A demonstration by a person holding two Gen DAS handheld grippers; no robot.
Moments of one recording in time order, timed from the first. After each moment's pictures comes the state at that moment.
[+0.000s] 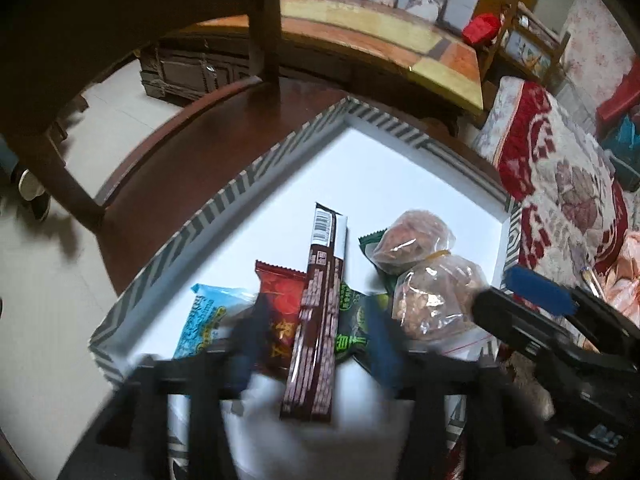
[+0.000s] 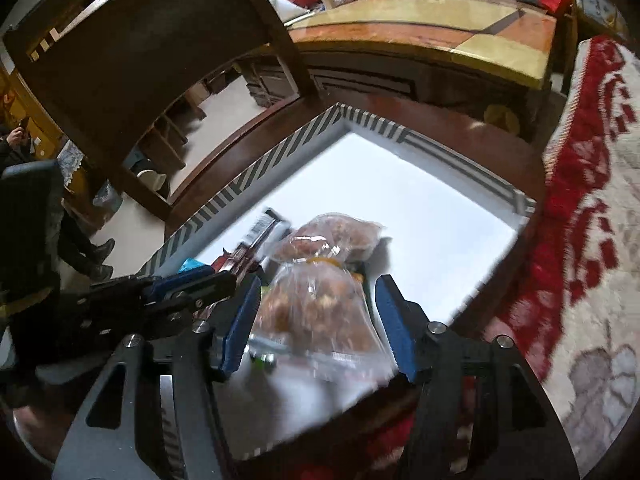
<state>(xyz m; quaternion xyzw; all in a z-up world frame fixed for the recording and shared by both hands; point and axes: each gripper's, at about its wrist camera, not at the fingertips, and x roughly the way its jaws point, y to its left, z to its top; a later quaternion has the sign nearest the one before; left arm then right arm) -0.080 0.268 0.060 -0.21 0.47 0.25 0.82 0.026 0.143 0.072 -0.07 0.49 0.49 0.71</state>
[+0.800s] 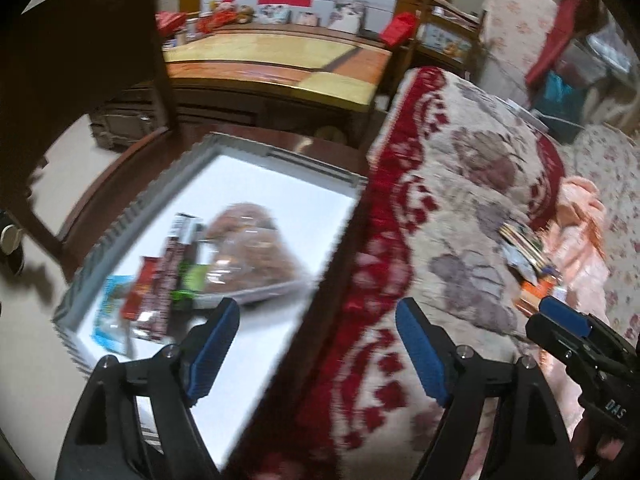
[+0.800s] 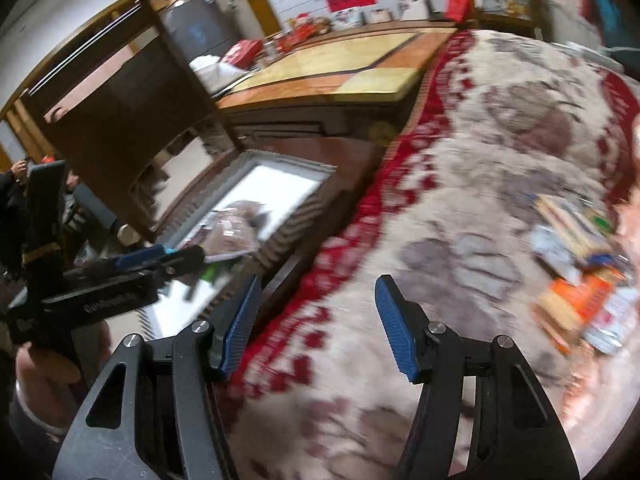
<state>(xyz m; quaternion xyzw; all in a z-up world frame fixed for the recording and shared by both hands) -0.061 0.134 0.102 -0.15 0.44 0.17 0.87 0.023 -0.069 0.108 0.00 0.46 0.38 0.80</state>
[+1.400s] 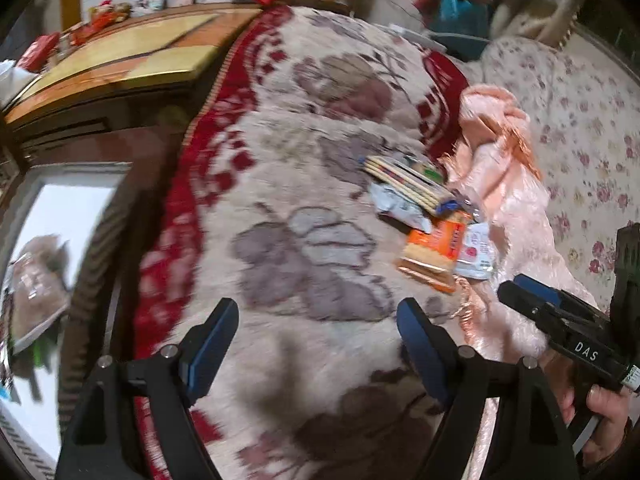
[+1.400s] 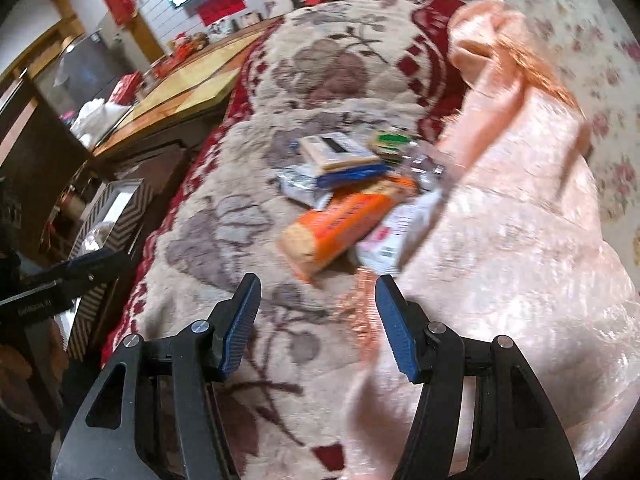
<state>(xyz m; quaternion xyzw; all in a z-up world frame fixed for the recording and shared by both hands) 0.030 -0.001 0.071 -0.11 0.50 -0.01 0.86 0.075 -0.241 0.063 0.05 0.51 0.22 0.83</state>
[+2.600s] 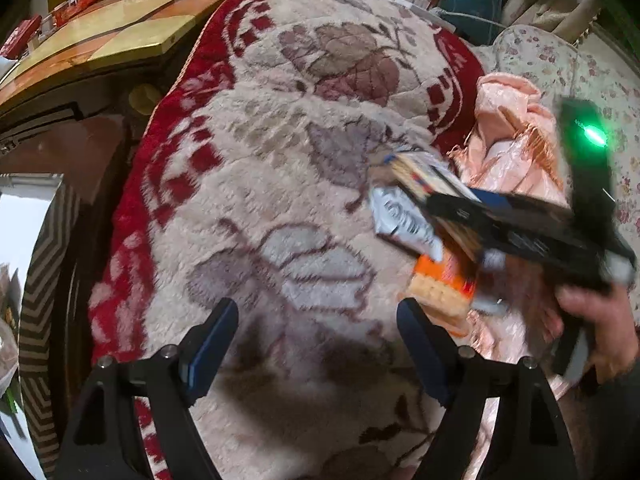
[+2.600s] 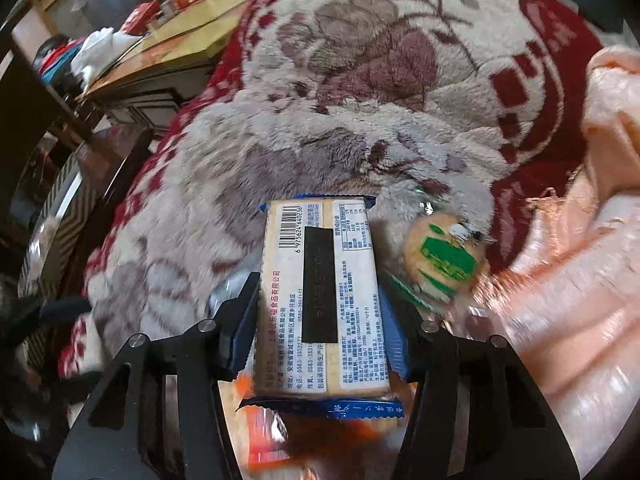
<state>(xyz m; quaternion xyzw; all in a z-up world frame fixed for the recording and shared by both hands) 0.090 -0.003 0.043 -0.13 0.53 -0.03 0.83 0.215 -0.170 0.023 -0.07 0.55 0.29 0.78</state>
